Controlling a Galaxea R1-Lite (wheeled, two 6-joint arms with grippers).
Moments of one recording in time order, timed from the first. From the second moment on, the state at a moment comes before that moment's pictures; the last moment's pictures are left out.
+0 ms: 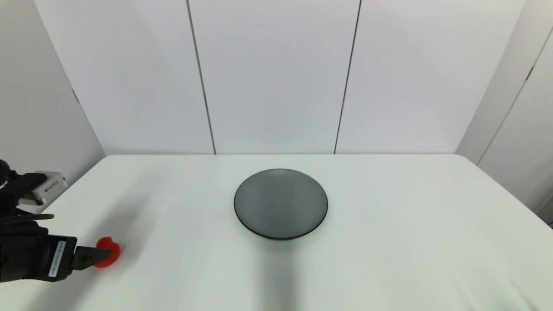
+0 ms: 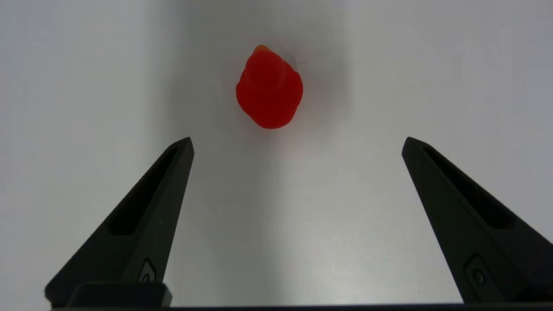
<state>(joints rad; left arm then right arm) -0.01 1.22 -0.73 0.38 -0.01 0.08 0.00 0.00 0.00 -0.01 -0.02 0.03</state>
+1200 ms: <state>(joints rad) 0.03 1.56 -0.76 0.24 0.00 -0.01 0.00 0.00 0.00 -0.01 -0.02 0.03</state>
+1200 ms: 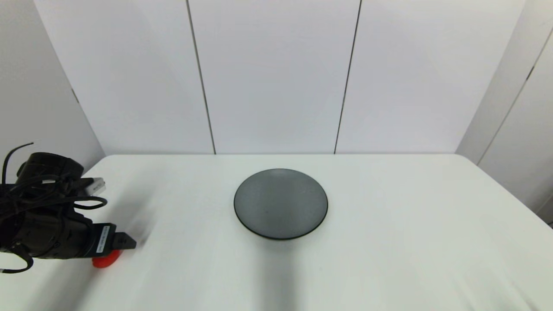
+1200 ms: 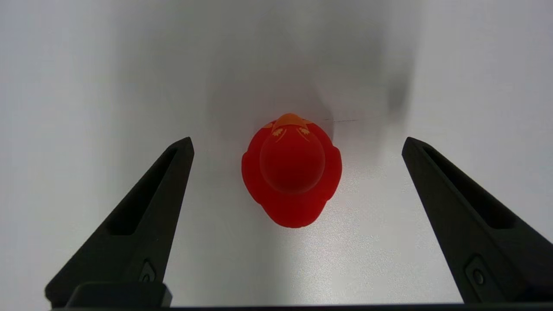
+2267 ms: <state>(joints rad) 0.03 1.58 -0.74 0.24 0.02 -0.07 0.00 0.00 0.00 -0.01 -0.02 0.03</state>
